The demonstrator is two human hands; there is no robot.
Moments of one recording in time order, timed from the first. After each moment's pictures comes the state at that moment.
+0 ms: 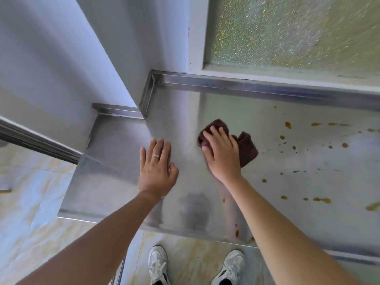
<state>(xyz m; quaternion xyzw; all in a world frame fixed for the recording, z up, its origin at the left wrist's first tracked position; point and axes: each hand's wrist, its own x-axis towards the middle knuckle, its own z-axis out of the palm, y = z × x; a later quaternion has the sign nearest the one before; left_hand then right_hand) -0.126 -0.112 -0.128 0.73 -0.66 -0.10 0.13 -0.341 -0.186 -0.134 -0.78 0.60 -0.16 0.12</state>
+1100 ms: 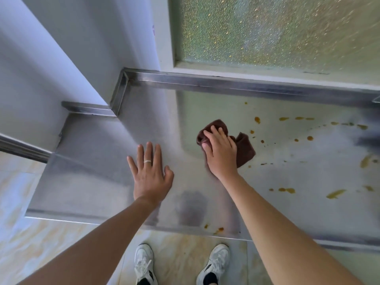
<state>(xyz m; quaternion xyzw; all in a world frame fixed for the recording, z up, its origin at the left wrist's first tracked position) -0.206 -0.094 -0.122 0.78 -0.61 -0.13 0.07 -0.416 -0.181 -0.133 -0.73 0.64 -0.17 0.16</state>
